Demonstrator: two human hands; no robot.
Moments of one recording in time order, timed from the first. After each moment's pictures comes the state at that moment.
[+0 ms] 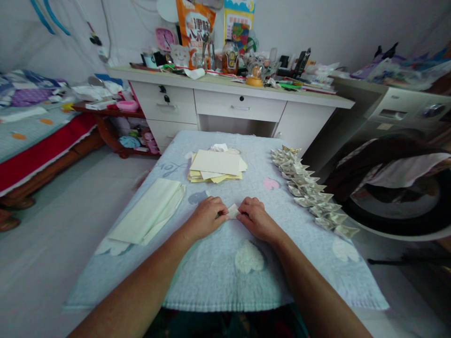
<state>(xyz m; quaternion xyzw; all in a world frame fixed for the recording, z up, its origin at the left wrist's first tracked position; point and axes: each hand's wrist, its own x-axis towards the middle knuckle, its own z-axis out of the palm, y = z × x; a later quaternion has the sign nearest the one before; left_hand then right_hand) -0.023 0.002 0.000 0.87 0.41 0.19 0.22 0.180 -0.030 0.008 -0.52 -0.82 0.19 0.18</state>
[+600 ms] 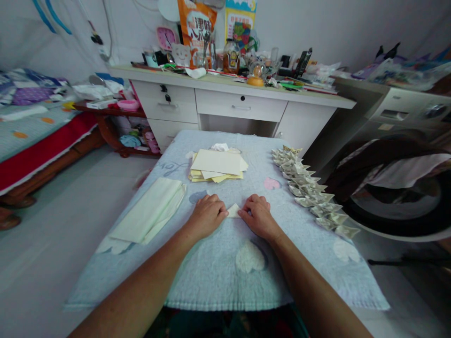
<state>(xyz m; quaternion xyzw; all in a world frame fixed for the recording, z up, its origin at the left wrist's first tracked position) -0.021 -0.002 -0.001 0.84 0.48 0.15 0.17 0.176 -0.027 0.000 -0.62 -0.74 0.16 0.20</state>
